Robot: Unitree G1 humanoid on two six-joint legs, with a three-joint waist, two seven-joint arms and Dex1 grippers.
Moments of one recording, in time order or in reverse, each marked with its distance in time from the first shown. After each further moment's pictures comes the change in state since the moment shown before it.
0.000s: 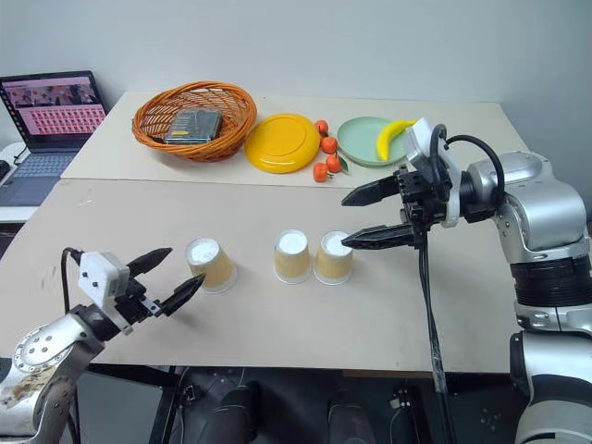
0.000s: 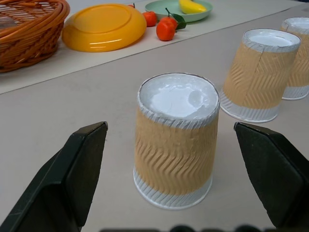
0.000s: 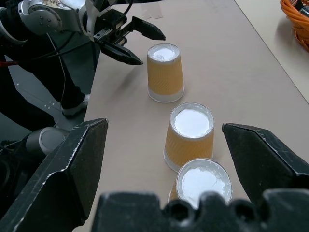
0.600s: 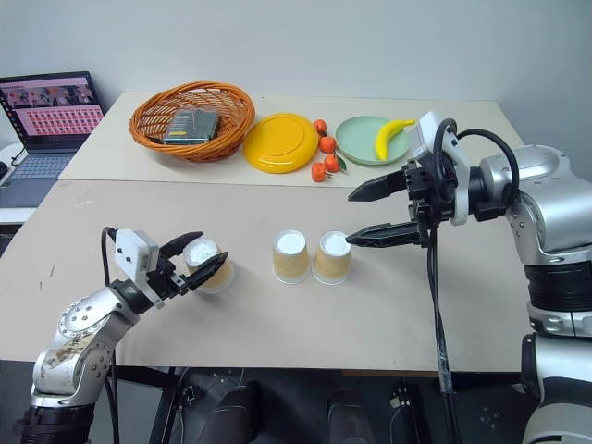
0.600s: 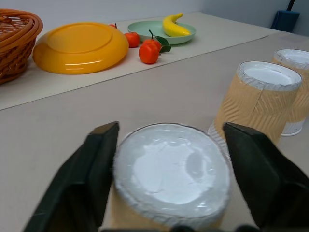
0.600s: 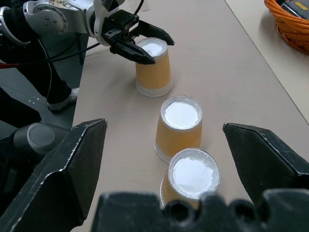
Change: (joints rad) left arm -0.176 -0.052 -0.096 0.140 0.004 -0.023 0.001; right arm 0.014 -0.045 -0.024 -0.069 0.003 0.040 -0.052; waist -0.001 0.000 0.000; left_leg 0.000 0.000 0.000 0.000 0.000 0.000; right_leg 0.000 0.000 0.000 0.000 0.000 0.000
